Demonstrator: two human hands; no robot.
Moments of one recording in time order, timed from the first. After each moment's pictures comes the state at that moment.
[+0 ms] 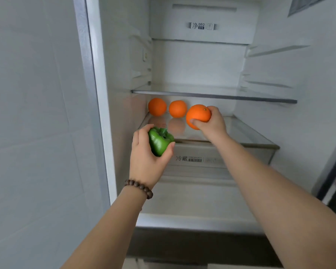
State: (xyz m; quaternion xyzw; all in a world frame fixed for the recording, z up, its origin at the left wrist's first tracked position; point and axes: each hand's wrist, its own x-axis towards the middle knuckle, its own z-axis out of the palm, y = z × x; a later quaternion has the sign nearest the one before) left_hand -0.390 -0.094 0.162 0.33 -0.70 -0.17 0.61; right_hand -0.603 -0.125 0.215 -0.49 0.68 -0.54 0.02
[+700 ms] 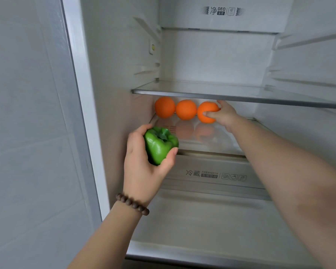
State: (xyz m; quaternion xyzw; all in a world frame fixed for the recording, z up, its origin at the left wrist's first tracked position) left_hand -0.392 -0.131 0.163 0.30 -0.69 -0.14 0.64; right_hand -0.661 -0.224 0.239 -0.51 0.71 -0.47 0.13
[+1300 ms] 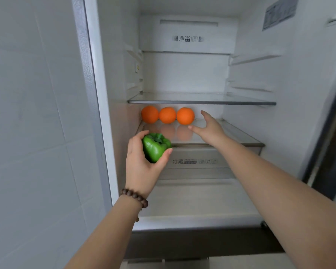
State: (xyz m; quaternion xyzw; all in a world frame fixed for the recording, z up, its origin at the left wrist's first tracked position) left_hand -0.372 -0.080 0.169 0.28 -0.70 -0.20 0.63; right_hand -0.592 -0.083 0.229 -0.52 0.71 -0.47 0.05
